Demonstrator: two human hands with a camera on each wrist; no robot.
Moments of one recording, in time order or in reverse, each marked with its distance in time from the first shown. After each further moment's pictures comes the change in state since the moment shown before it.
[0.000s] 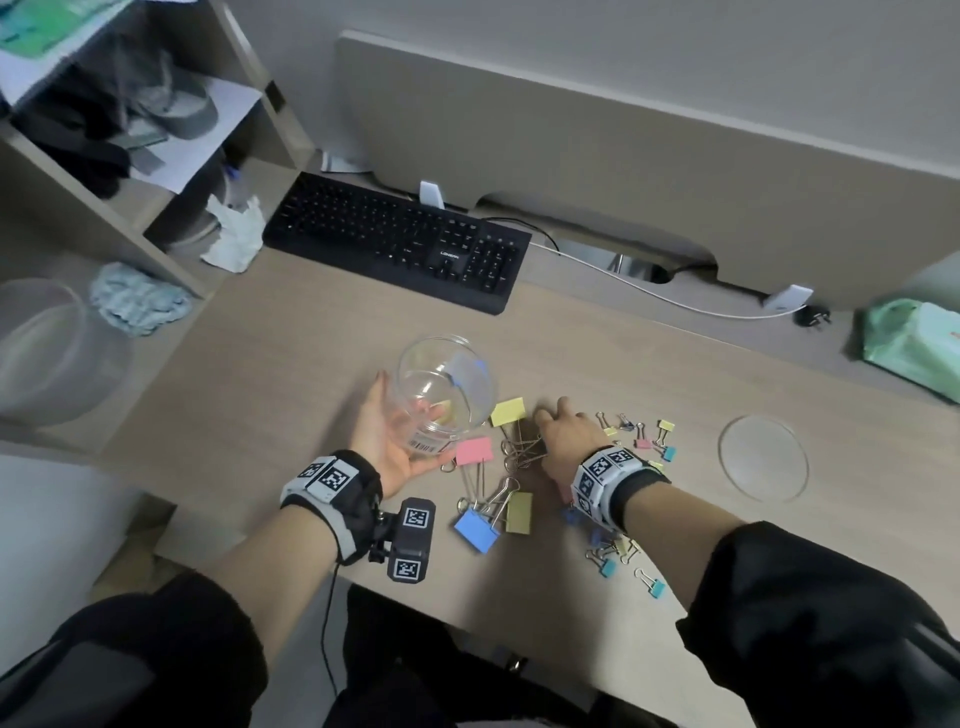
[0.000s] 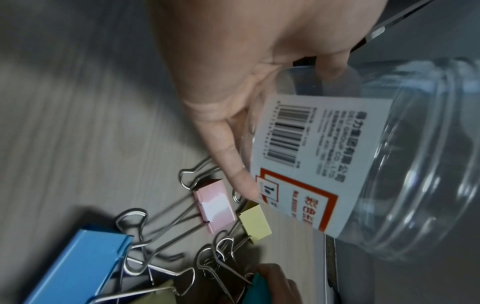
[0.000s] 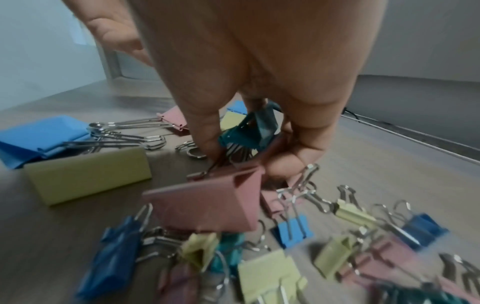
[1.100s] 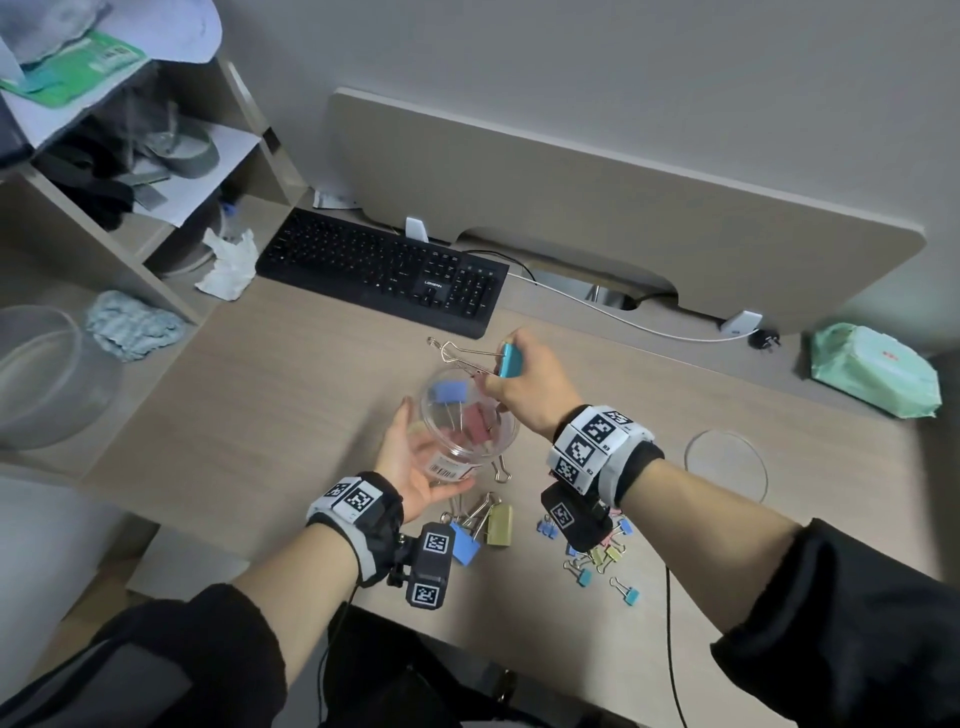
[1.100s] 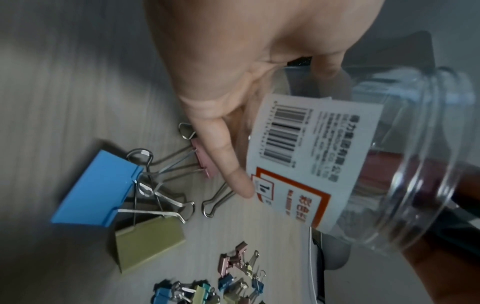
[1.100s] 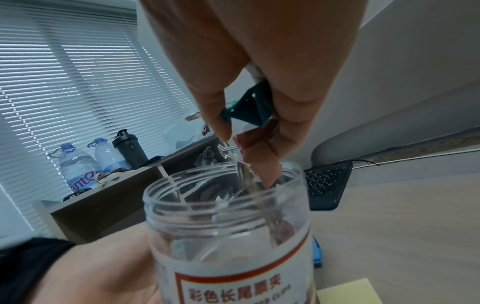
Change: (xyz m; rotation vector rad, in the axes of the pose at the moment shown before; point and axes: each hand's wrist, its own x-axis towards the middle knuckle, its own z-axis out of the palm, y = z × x) left_hand 0.000 -0.031 0.023 0.002 -0.106 0.001; right_hand -0.047 -0.041 -0.118 1.055 0.317 -0.057
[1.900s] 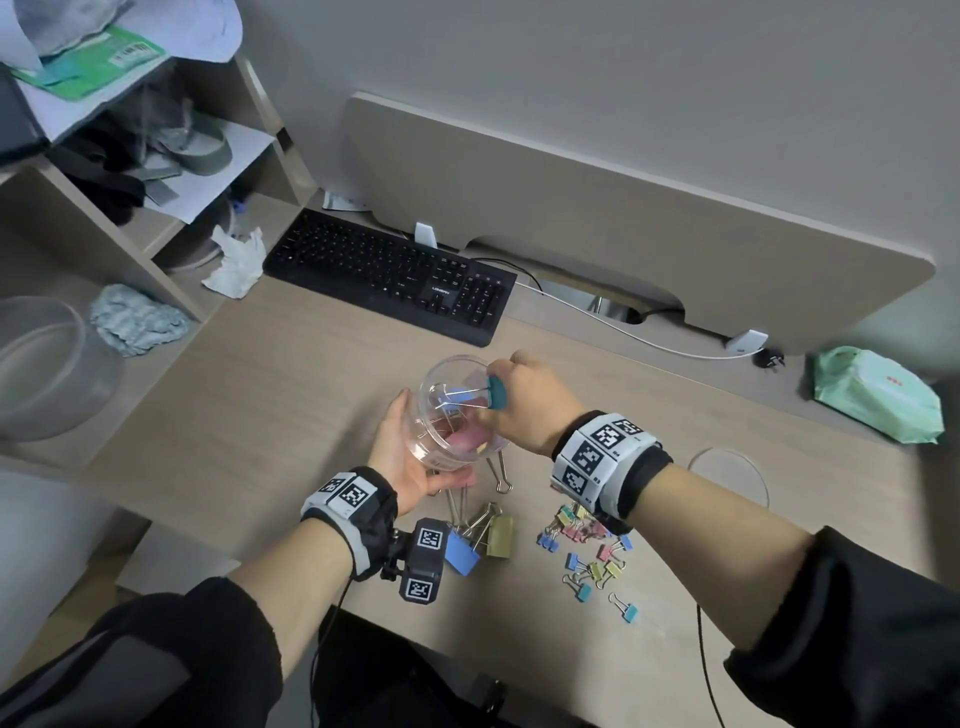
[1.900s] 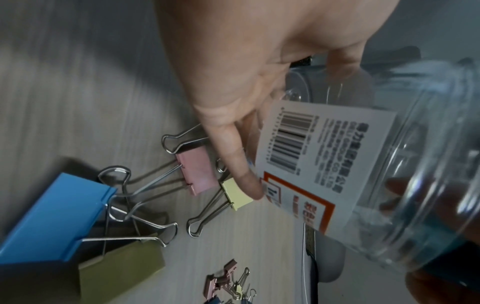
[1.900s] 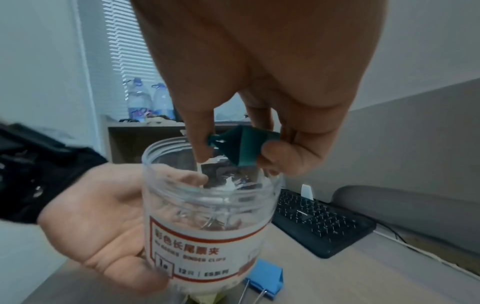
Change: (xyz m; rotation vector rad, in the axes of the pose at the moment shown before) left_hand 0.001 0.018 -0.002 -0.006 -0.056 0.068; right_hand 0.004 -0.006 0.003 -0.672 -0.126 -0.218
